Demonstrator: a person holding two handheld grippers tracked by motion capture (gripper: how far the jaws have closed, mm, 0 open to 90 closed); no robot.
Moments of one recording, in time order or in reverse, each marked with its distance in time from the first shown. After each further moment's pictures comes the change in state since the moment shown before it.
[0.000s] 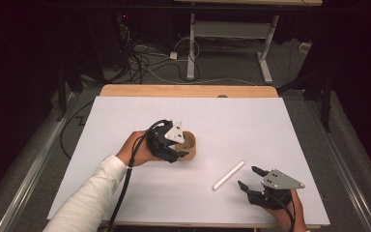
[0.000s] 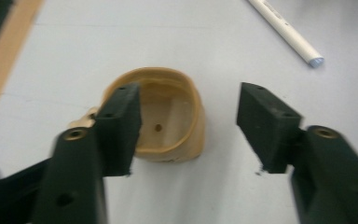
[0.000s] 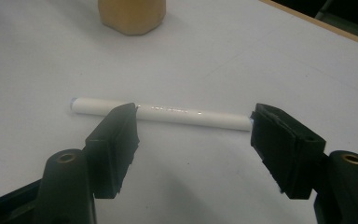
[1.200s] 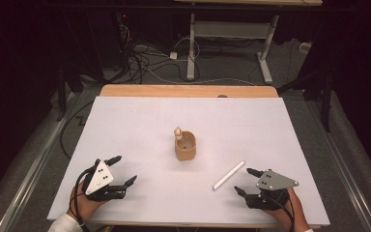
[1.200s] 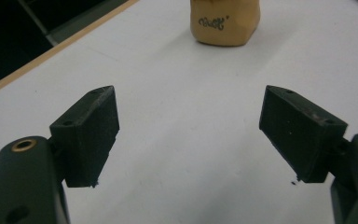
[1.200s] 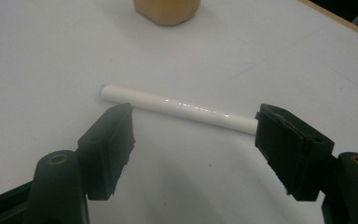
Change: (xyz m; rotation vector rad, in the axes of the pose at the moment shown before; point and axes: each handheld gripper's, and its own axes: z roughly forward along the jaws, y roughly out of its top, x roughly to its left) left arm -0.083 -0.180 -0.046 -0.257 0.348 -0.329; right arm 0.004 0.008 0.004 0.058 0.108 -0.130
